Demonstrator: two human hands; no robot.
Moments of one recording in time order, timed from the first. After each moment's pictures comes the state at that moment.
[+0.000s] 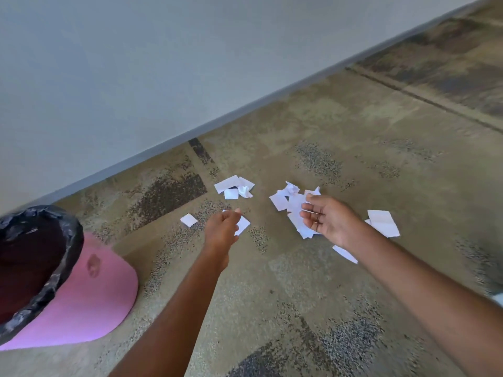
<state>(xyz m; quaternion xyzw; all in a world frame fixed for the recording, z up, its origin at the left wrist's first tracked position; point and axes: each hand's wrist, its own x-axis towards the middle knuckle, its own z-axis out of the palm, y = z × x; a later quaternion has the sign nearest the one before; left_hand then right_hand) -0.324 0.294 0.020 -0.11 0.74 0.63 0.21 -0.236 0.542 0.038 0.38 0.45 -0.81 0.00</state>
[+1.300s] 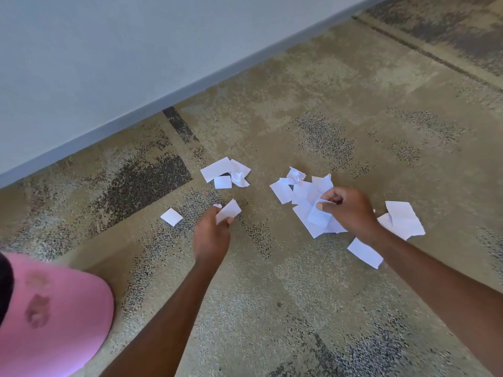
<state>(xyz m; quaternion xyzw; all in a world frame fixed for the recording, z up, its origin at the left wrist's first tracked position) -0.394 0.280 -0.085 0.05 0.93 0.36 0.07 -0.280 0.594 -0.062 0.33 0.83 -0.46 -0.03</state>
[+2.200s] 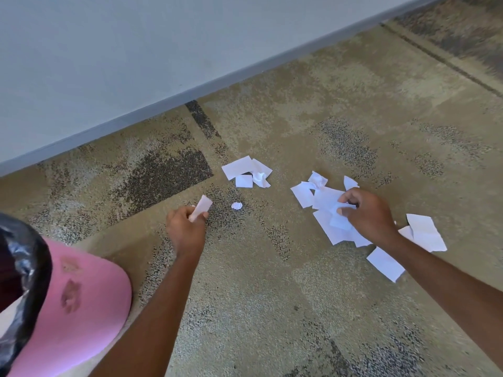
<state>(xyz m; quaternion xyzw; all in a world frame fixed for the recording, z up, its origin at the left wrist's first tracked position) -0.442 0.203 -0.088 -0.16 0.90 0.40 0.03 -0.297 0.579 -0.044 0.31 0.89 -0.35 -0.01</state>
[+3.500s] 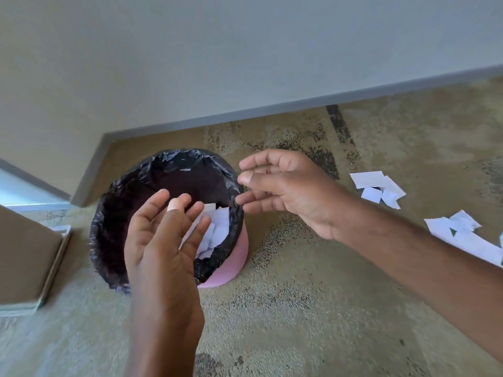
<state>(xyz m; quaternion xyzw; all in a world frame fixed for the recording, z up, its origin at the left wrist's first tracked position) -0.293 0.024 0.186 -0.28 0.55 0.76 -0.20 -0.402 0.192 0.171 -0.03 0.63 -0.73 0.26</state>
